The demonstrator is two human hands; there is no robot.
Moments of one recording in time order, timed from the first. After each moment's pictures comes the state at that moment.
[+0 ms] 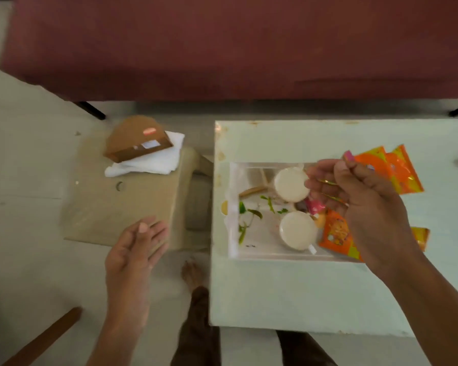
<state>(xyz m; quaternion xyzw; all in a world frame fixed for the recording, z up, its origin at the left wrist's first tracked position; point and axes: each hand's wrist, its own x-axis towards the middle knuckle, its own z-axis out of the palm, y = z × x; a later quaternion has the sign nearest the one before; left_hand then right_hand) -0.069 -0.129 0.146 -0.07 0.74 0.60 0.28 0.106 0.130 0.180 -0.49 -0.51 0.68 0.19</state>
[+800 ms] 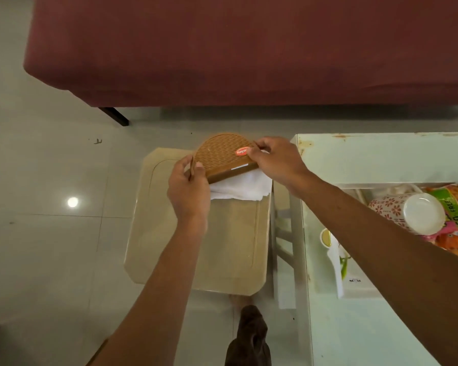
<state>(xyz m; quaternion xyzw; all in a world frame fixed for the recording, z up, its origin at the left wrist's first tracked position) -0.307 -0.077 0.058 -0.02 0.85 0.47 0.21 -0.228 0.063 0.052 -0.47 -0.74 0.48 -0.01</state>
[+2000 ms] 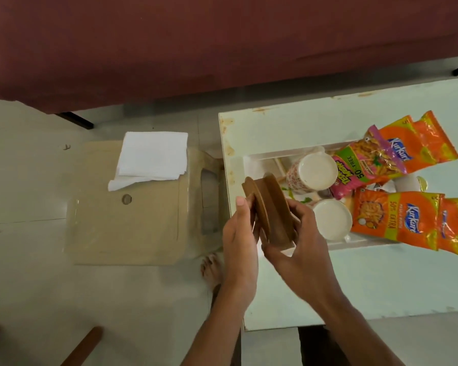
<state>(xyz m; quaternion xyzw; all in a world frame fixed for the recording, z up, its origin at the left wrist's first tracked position) -0.029 -0.042 0.107 0.01 0.68 0.55 0.48 0.070 0.000 0.095 -0.49 -0.67 0.55 0.12</state>
